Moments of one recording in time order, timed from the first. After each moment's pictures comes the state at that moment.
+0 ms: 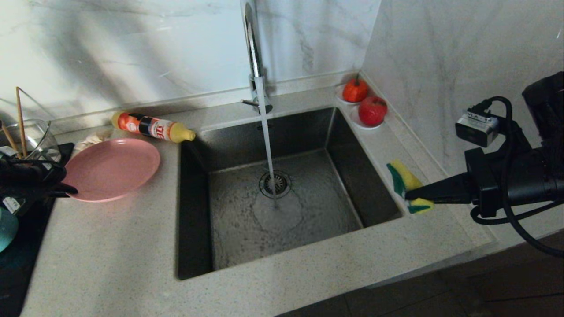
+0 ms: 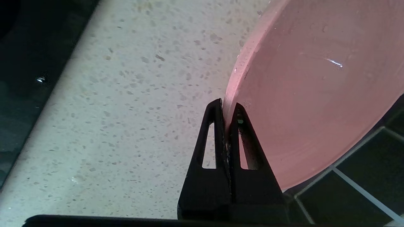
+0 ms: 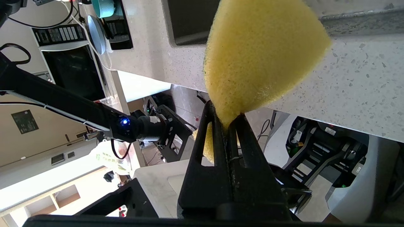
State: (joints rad) left arm 0.54 1.94 -1.63 0.58 -0.41 -0.51; right arm 0.21 1.49 -1.27 0.45 0.75 0.42
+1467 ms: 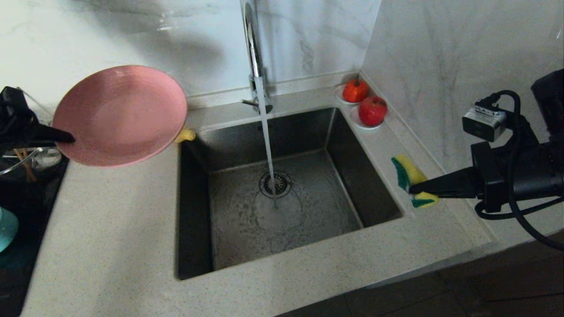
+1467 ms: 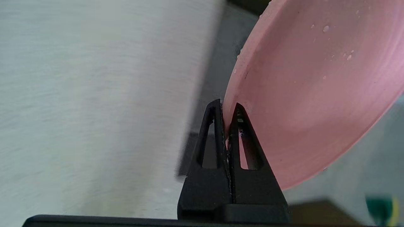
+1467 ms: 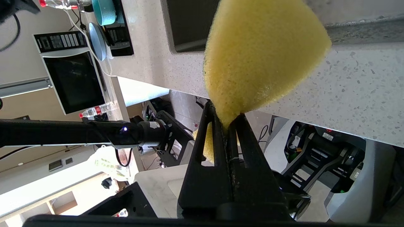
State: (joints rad) left arm 0.33 1.55 -1.67 0.74 -0.50 -0.39; right arm 0.19 1.48 -1.29 0.45 0.75 0.42
